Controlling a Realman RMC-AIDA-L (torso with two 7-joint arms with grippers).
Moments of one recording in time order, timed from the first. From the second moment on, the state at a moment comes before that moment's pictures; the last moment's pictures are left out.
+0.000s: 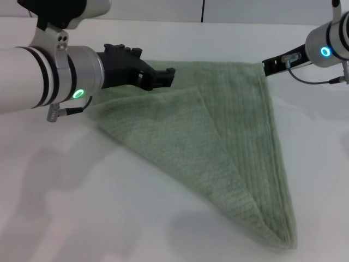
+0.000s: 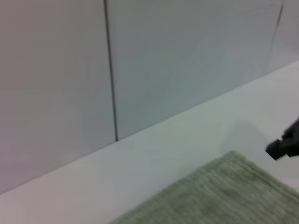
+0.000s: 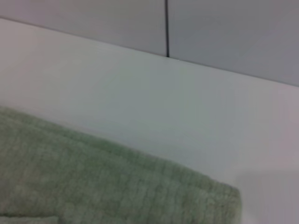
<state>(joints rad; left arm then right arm) -0.23 -2.06 -1.40 -1.67 2.52 -0.84 0.39 0.81 2.05 1.79 0.91 -2.66 1.01 -0.24</state>
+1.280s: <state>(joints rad) -0.32 -2.07 -1.18 -1.49 2.53 -0.61 0.41 0.86 2.06 1.75 0.71 -2.68 0.84 -0.26</state>
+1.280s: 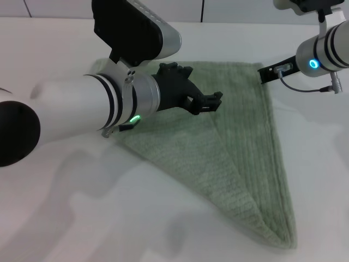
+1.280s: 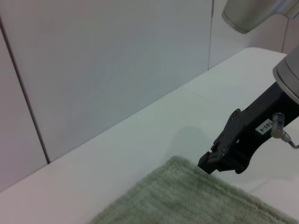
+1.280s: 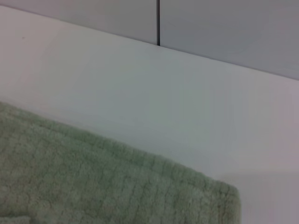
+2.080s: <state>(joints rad) -0.35 -2.07 -1.16 -1.47 2.52 -0.61 0.44 0.88 2.06 1.75 0.65 -2.68 0.78 -0.26</state>
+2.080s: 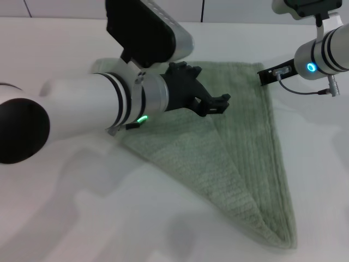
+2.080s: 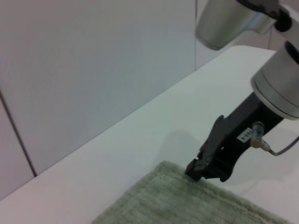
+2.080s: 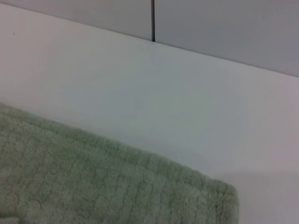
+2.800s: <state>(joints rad) -0.52 -2.07 -1.15 -1.19 2.52 -0.49 0.44 0.88 2.06 1.75 0.66 -2.68 0.79 -0.26</state>
